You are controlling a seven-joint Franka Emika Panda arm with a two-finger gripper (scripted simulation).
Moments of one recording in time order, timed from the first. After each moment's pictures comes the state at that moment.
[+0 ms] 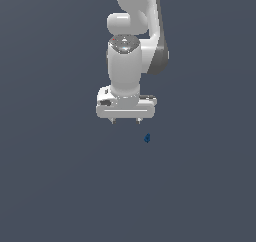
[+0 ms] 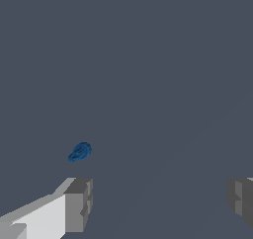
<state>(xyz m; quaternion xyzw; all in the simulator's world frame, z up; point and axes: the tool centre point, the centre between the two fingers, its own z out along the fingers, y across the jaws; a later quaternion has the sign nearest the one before) 0.010 -0.008 0.194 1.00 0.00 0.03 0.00</state>
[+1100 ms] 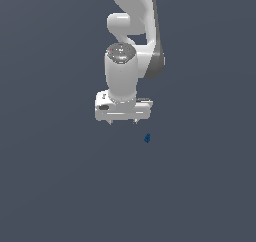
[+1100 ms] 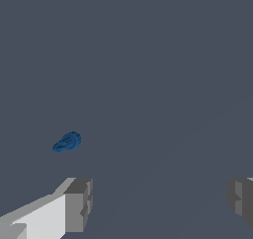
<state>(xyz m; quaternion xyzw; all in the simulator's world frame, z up) 0.002 -0.019 0.174 1.00 0.03 0.00 0.01</state>
